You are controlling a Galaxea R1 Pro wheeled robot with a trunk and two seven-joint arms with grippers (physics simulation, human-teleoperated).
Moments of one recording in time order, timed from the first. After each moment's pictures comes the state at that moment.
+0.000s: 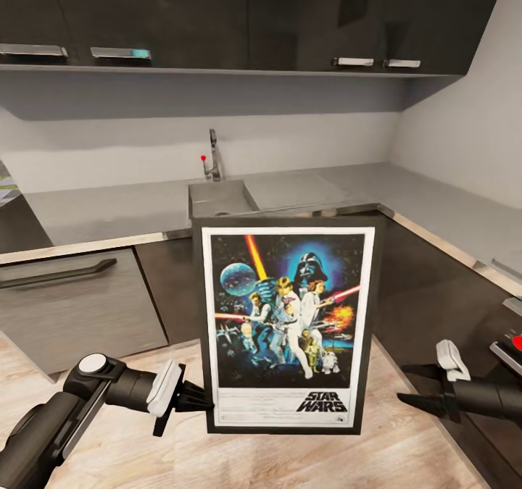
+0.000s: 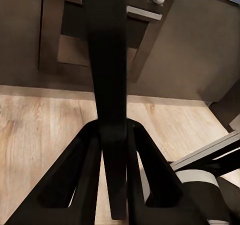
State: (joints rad) left arm -0.41 0.33 -0.22 -1.34 0.11 0.25 -1.50; right arm -0.27 -0.44 -0.38 -1.35 0.11 0.51 1.55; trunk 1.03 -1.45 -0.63
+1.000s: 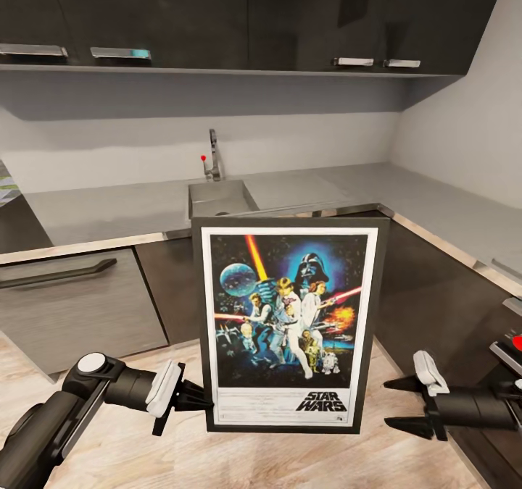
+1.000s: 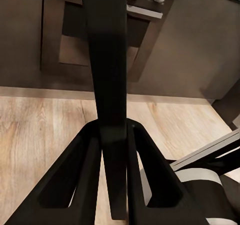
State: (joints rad) left arm -0.41 0.33 -0.21 -1.35 0.11 0.24 -1.51; right arm -0.26 -0.44 -0.23 -1.33 0.10 0.43 1.56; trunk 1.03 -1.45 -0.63
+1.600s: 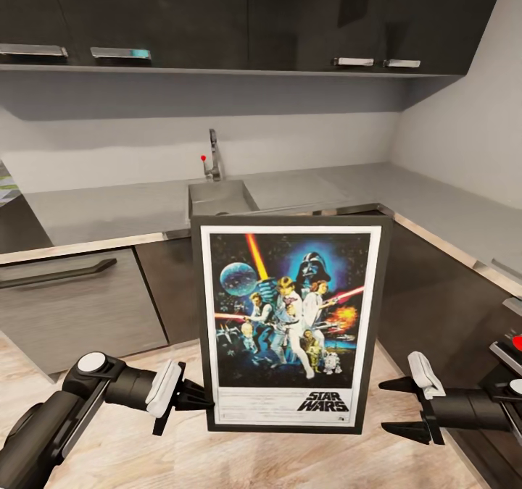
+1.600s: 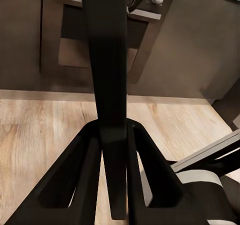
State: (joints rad) left arm -0.41 0.33 -0.21 -1.36 0.11 0.24 -1.51; right arm -0.26 -0.44 -0.20 -1.33 0.08 0.37 1.56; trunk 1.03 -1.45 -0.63
